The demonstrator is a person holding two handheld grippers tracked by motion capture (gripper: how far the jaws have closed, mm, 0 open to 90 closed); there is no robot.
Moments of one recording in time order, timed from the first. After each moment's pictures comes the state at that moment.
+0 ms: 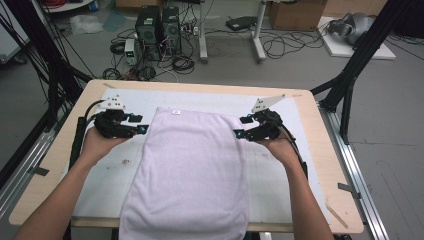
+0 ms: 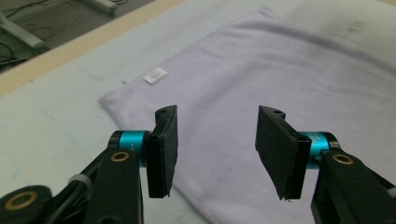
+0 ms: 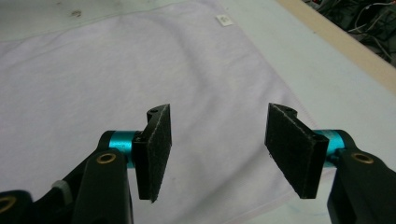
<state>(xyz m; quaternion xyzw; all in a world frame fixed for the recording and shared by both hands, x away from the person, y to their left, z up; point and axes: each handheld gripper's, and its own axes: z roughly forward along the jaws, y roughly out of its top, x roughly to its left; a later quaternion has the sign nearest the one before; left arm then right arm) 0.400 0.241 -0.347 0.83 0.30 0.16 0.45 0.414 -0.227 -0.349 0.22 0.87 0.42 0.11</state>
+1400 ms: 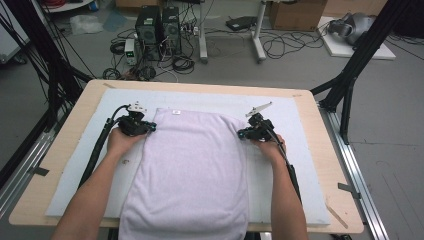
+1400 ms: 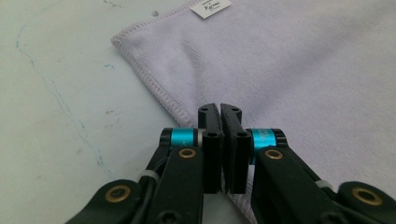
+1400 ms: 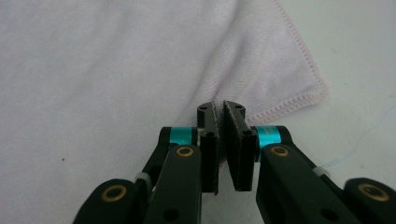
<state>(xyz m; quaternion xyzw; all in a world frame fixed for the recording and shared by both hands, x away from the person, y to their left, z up) 0.455 0.220 -0.440 0.84 0.37 0.15 0.38 0.457 -0.232 -0.434 0.33 0.88 0.34 0.08</state>
